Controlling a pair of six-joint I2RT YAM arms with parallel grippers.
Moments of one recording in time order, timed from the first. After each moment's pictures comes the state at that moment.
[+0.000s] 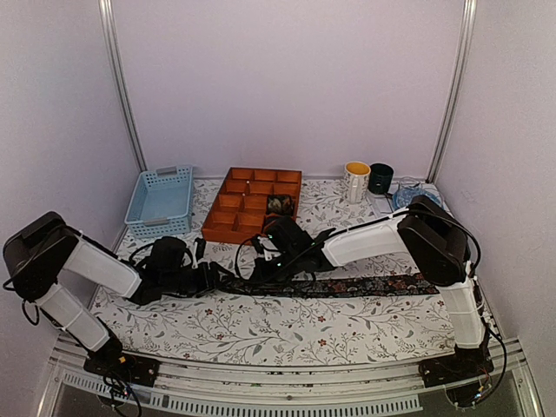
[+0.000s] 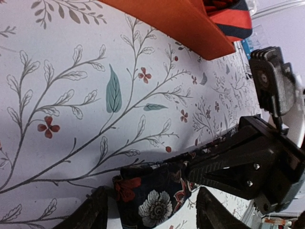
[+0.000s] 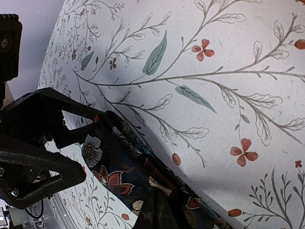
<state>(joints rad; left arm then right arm) -0.60 1.53 0.36 0.53 0.25 -0.82 0.99 2.23 1.48 -0.06 -0.33 0.71</state>
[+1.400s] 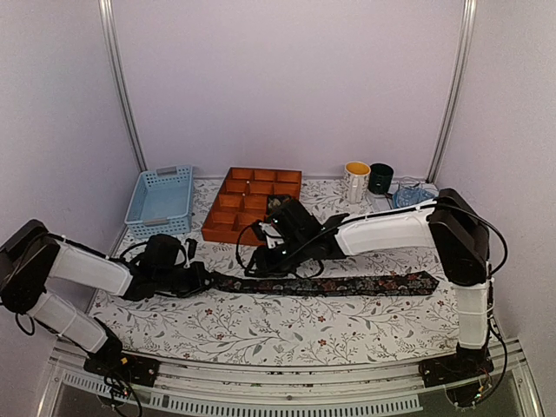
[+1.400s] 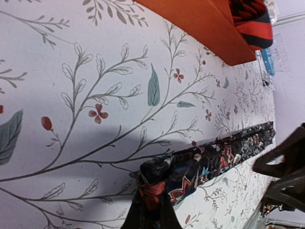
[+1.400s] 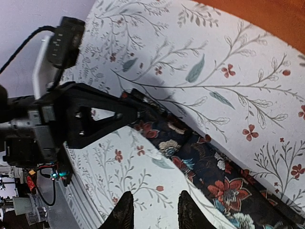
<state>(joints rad) -0.56 1.44 0.36 0.35 0.23 -0.82 0.99 2.10 1.47 -0.15 -0.35 0.67</state>
